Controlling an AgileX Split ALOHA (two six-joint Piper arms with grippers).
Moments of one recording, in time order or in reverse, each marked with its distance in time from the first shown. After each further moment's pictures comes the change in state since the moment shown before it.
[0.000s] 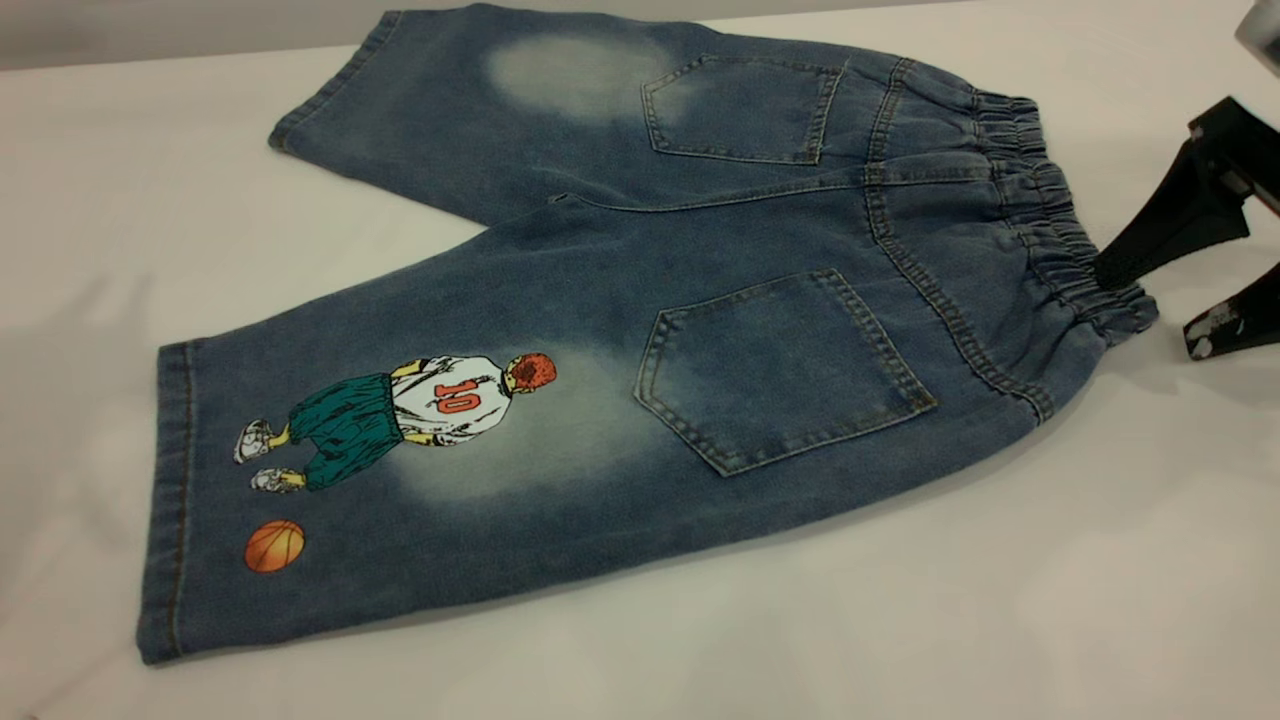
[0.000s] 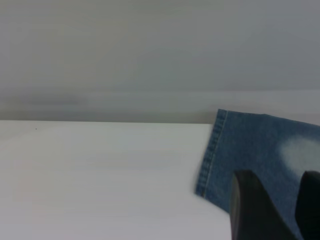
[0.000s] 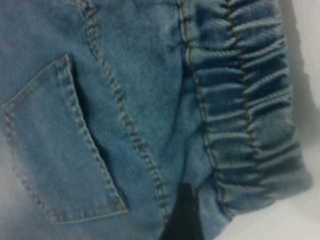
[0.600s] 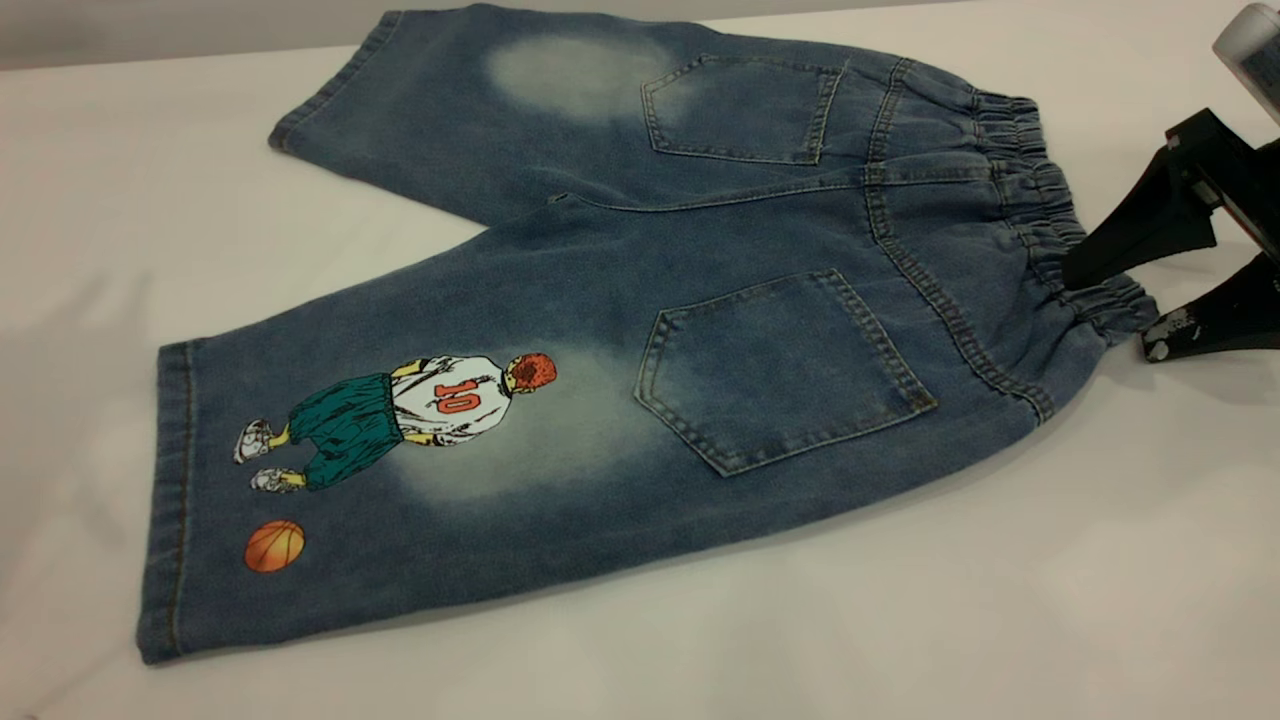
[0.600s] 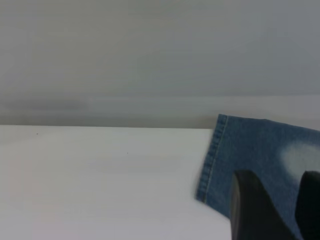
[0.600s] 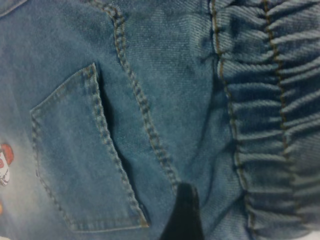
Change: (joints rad) left arm 0.000 0.000 0.000 0.000 -0.014 0.000; right arm 0.001 0.051 0.000 0.135 0.039 -0.140
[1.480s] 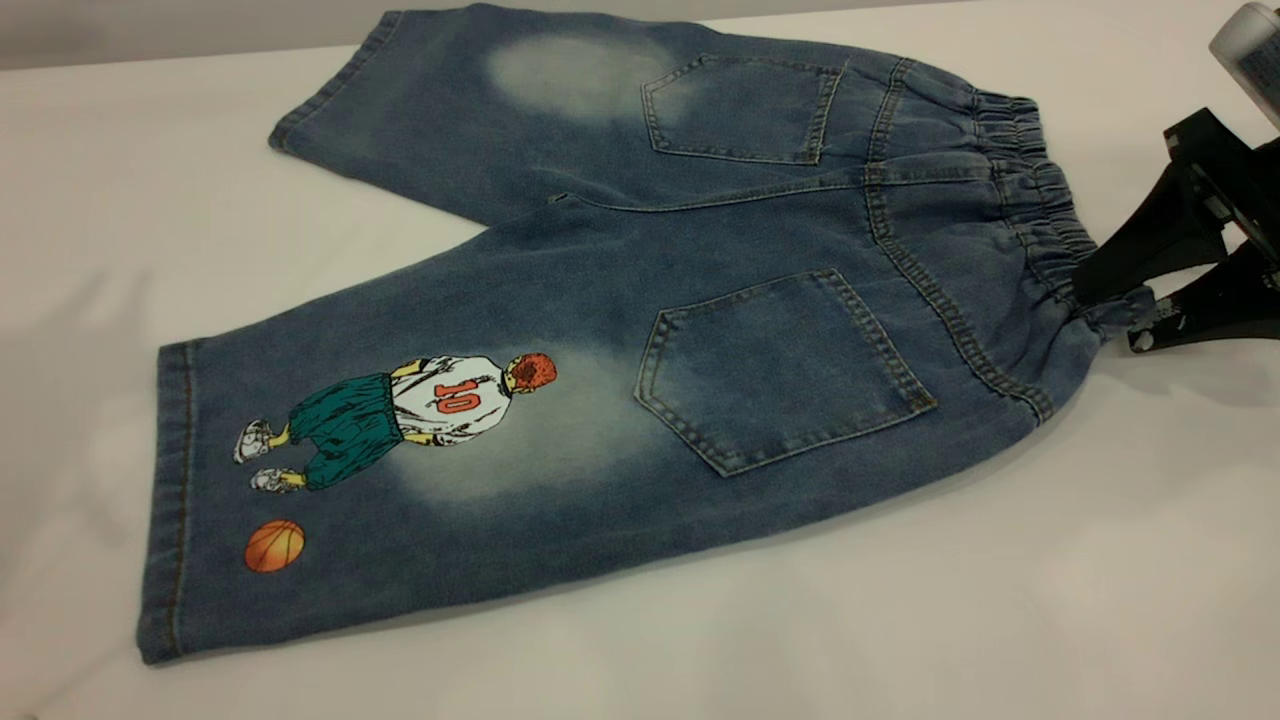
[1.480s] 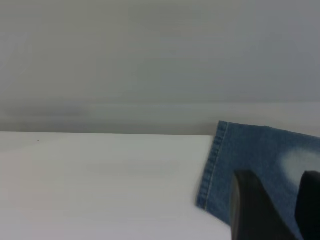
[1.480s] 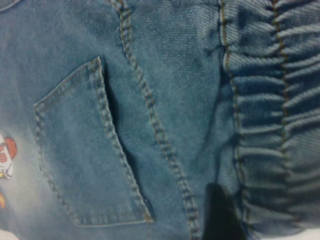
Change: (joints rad) left arm 0.000 0.000 0.000 0.000 -0.019 0.000; right arm 0.003 -0.001 0.000 -0.004 0.012 -0.001
